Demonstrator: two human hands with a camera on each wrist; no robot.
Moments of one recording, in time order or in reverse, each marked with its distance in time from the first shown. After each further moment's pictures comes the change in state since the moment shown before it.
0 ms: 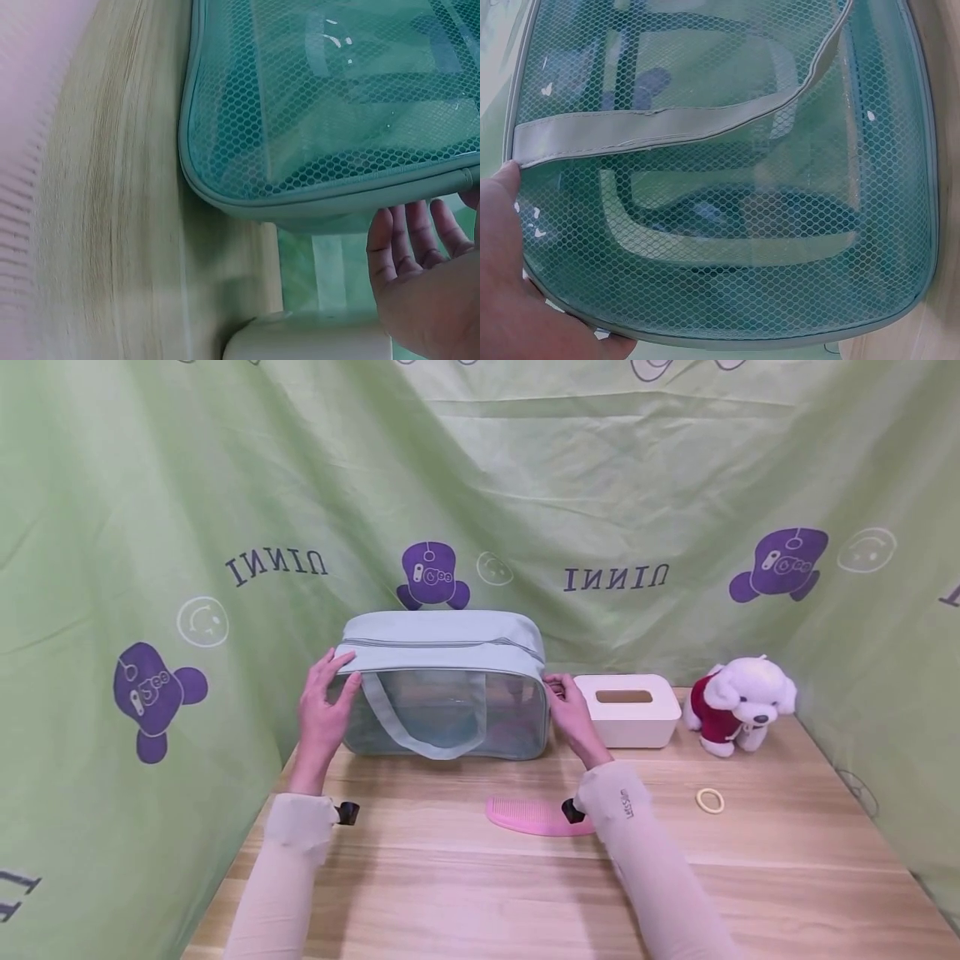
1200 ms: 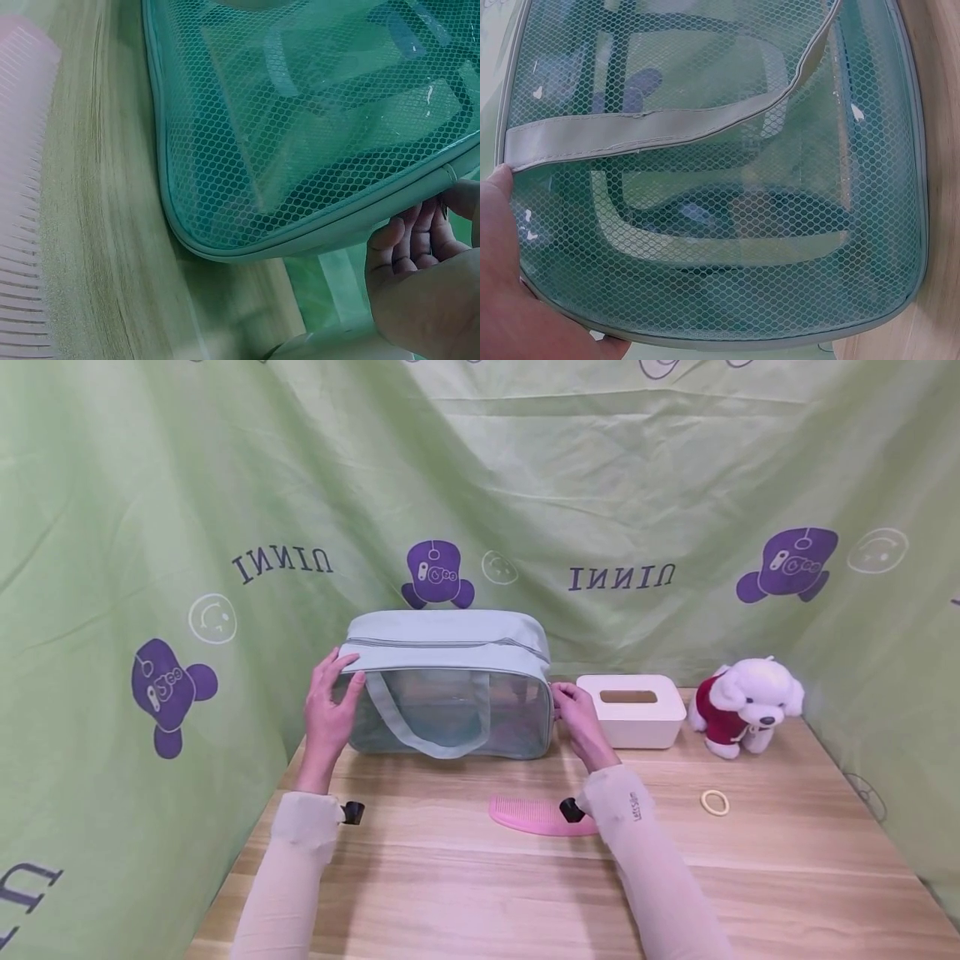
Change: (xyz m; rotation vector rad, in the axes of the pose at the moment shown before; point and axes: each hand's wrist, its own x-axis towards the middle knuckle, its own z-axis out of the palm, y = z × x) left_hand -0.004 0.000 0.003 0.008 0.030 -0.017; right_hand -0.002 -0.001 -0.003 0.291 0.021 0.205
